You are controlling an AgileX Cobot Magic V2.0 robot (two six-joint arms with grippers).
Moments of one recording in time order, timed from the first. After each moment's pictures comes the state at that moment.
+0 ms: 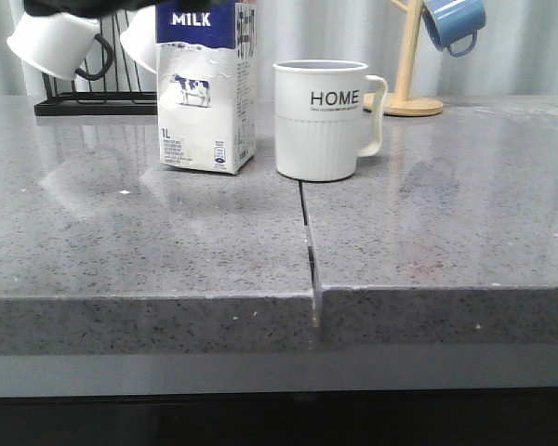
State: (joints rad) left arm -0.73 1.45 -0.86 -0.73 -0.53 0.54; right arm 0.37 0.08 -0.39 -0.01 0.53 0.11
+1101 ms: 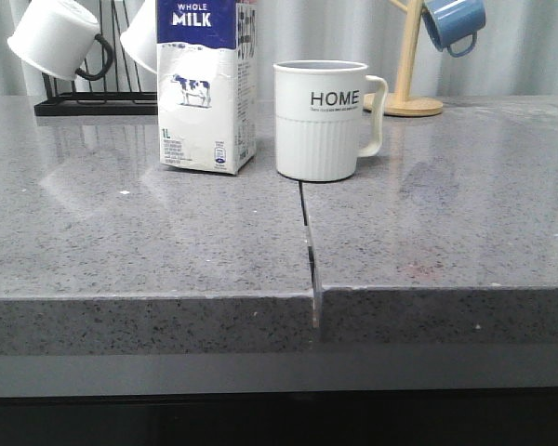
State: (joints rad) left arm -0.14 0.82 -0.63 0.05 0.22 -0.10; right arm 0.37 0.08 -0.39 -0.01 0.53 0.11
